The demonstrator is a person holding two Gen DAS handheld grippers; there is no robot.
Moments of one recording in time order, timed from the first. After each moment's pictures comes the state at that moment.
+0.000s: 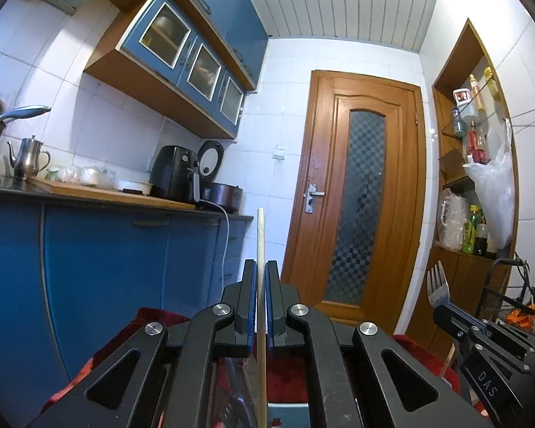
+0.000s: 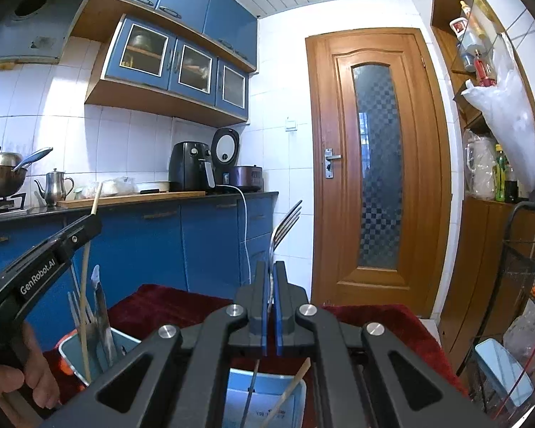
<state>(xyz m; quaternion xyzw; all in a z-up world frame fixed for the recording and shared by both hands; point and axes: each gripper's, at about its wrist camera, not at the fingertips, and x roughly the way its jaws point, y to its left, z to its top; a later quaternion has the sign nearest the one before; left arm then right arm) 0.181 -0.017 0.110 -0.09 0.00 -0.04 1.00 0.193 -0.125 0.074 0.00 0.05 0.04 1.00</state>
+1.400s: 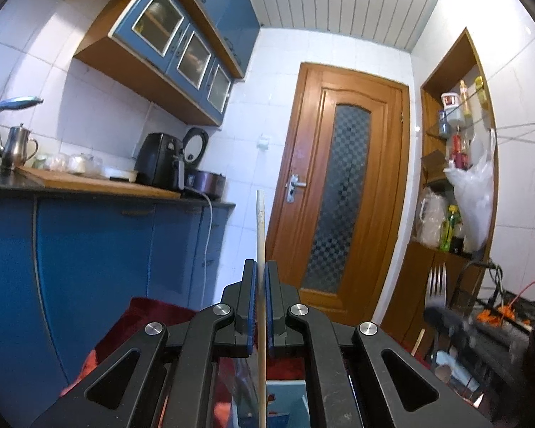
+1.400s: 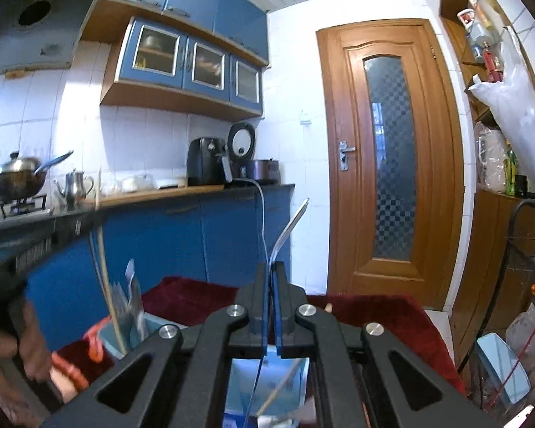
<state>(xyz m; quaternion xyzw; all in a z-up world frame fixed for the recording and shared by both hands) 0.160 0.004 0.122 -0.10 0.03 -0.08 0.99 0.177 -0.135 0.085 0.02 0.06 0.08 1.00</state>
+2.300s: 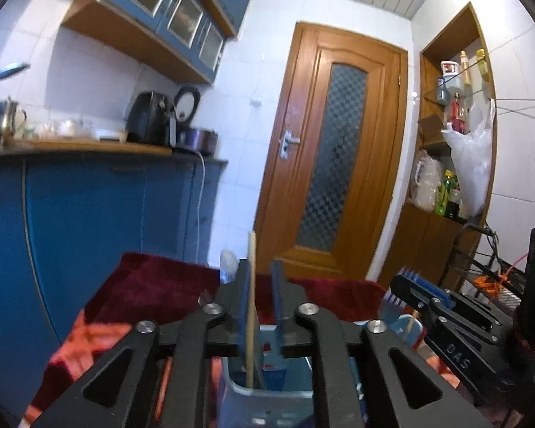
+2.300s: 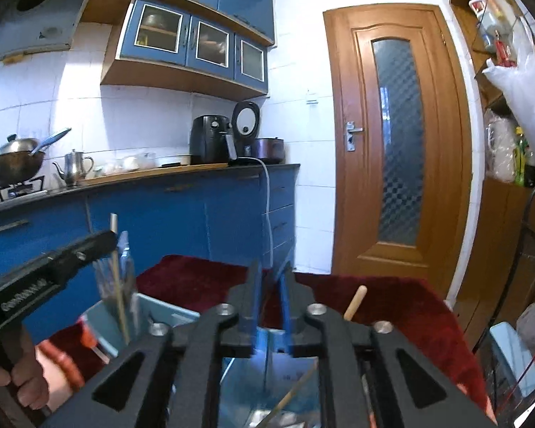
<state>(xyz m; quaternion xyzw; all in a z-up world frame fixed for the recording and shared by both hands) 0.168 0.000 0.096 -0.10 0.12 -0.11 0.98 0.182 -0.123 0.065 0.02 0.10 0.10 0.99</state>
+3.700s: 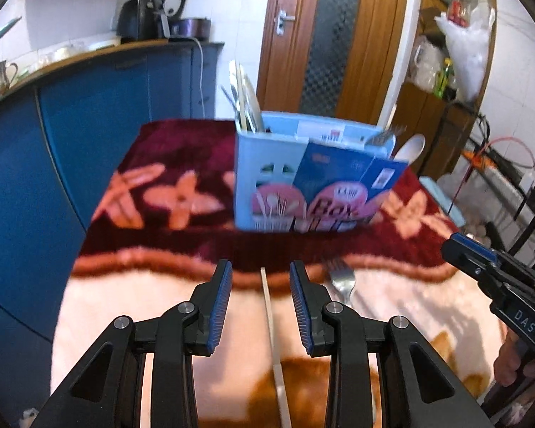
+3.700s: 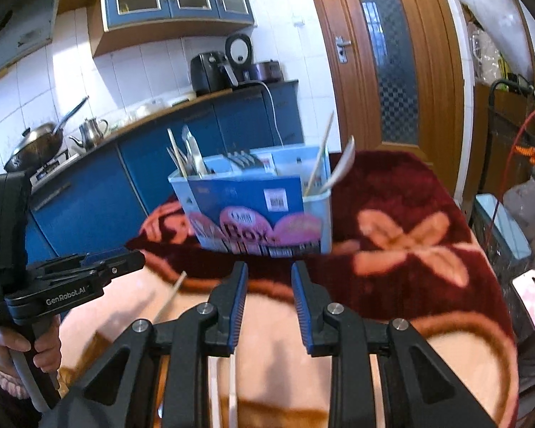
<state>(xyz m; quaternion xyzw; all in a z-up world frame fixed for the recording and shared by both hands) 0.066 0.005 0.048 -0.02 0.37 -0.12 0.92 0.058 -0.130 0.018 0.08 0.29 0.11 0.95</state>
